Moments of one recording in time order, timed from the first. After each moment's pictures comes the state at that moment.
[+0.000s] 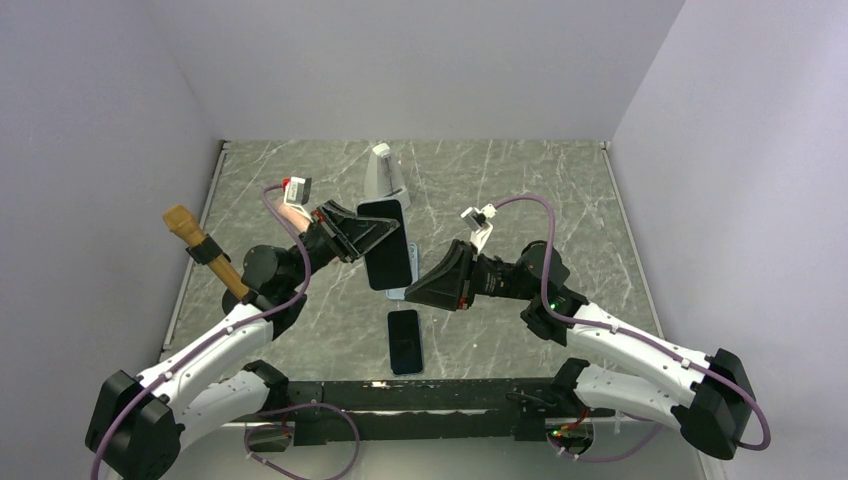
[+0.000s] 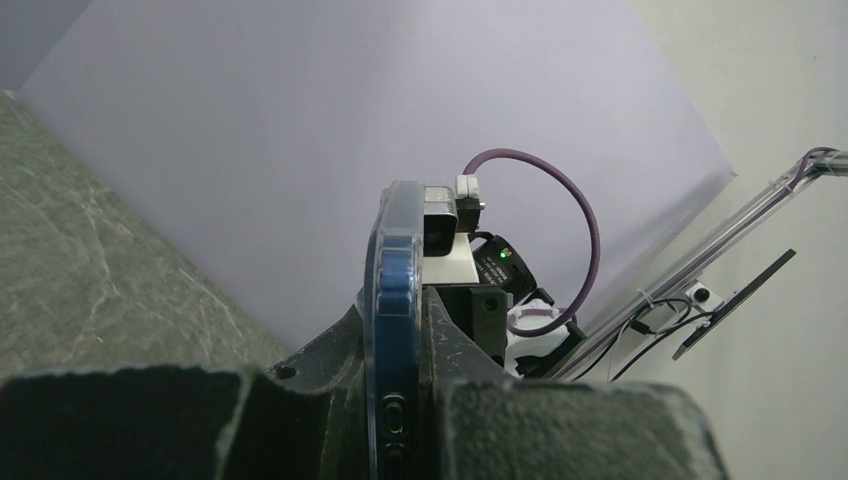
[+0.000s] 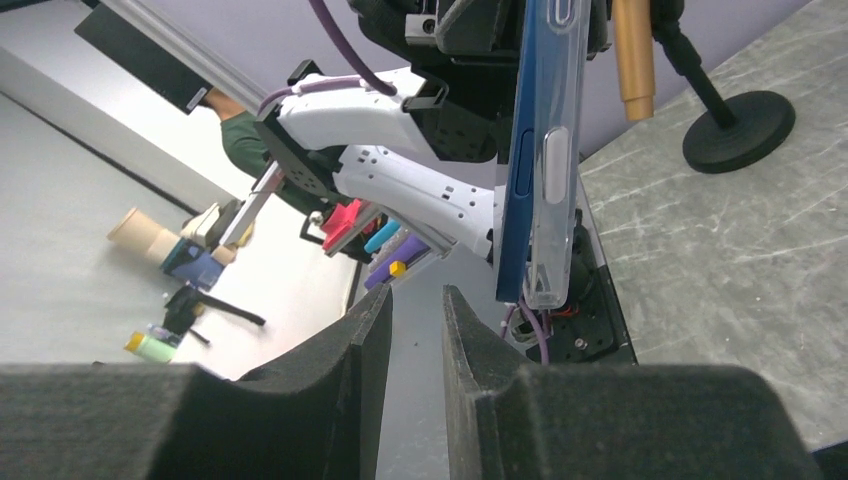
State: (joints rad) left arm -0.56 0.95 0.55 0.95 0.45 -1.19; right arm 0.86 0.96 0.62 0.57 -0.65 0.97
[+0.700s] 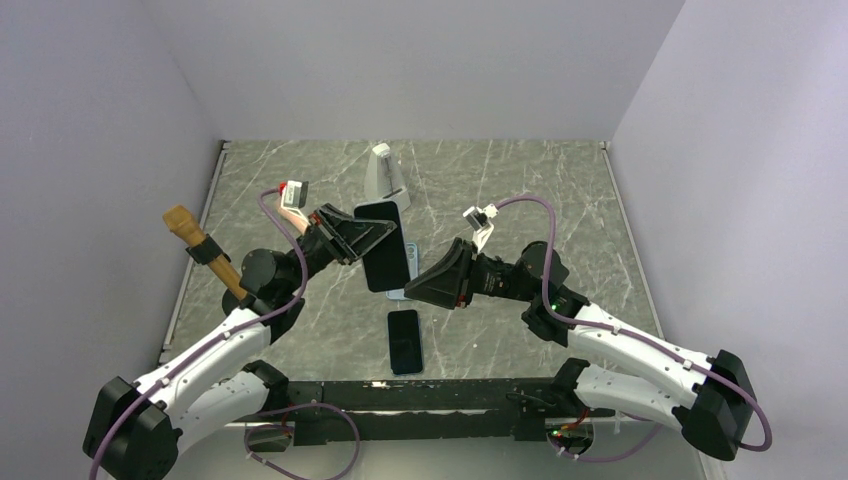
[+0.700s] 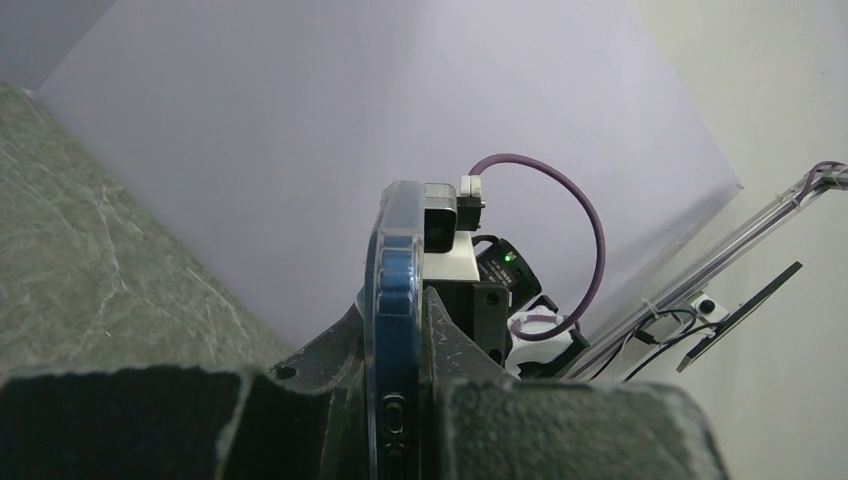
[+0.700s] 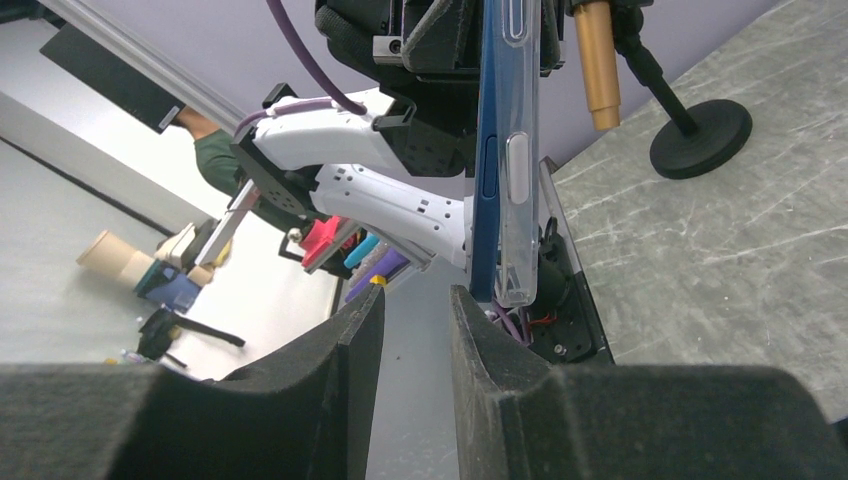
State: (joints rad) left arm -0.56 0.91 0.53 0.92 0.42 -1.19; right arm 0.86 0.95 0.62 0.53 -0.58 0.93
